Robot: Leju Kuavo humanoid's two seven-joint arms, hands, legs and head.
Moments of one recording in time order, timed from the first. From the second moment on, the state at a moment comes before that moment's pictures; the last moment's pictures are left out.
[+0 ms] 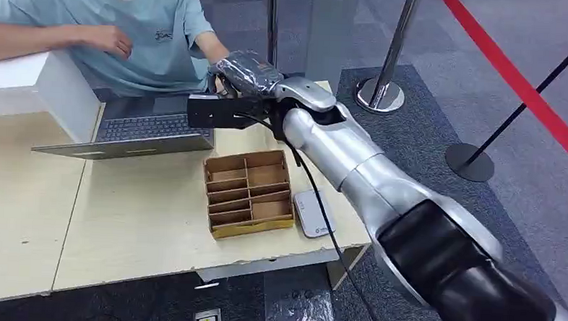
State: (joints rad) left arm -0.11 0.02 0.02 -0.18 -0.04 0.30 0.37; right arm -1.22 0.17 0.76 -0.53 0.61 -0.09 -0.24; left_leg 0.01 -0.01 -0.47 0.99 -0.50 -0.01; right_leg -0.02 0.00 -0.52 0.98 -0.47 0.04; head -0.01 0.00
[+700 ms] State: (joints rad) left arm -0.11 0.03 0.02 -0.18 -0.04 0.29 0.37; right arm -1.23 0.17 0.76 -0.44 0.64 -0.13 -0.22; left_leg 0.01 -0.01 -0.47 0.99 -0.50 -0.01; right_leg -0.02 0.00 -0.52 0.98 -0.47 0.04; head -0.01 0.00
